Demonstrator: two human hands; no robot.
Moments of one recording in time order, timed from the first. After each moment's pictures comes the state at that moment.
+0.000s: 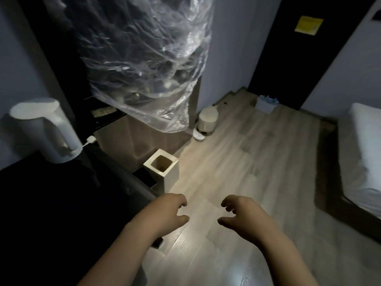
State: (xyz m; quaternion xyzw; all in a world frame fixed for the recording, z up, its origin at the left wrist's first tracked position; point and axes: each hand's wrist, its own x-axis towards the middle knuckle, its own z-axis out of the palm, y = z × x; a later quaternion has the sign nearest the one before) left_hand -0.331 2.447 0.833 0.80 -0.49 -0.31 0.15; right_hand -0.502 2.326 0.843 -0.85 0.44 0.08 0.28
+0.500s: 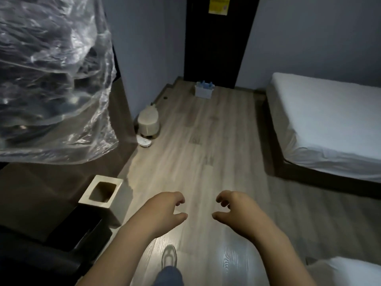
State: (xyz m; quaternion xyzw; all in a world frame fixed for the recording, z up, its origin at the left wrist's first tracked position) left_hand -0.401 2.221 0.824 0.70 -0.64 -0.31 0.08; right_hand -0.599 2.168 0.833 -0.77 0.58 0.02 0.28
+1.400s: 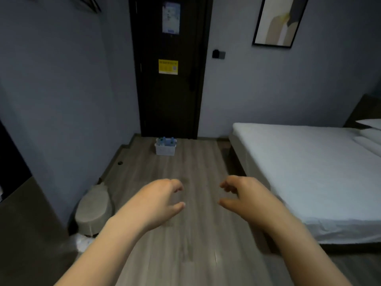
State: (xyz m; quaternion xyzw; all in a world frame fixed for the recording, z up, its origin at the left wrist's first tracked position) left_hand -0.338 1.658 0.936 0.59 -0.79 -0.10 0.12; right_hand -0.555 1.656 0.954 -0.77 0.62 -0.11 0.13
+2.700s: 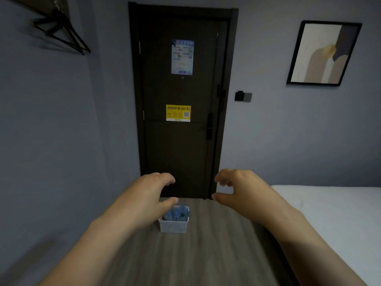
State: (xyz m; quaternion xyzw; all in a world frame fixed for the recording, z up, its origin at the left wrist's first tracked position) left_hand -0.184 0.932 1.032 0.60 -0.77 -0.05 0.20; right_hand -0.404 0.902 1.042 -0.82 0.55 -0.16 0.05
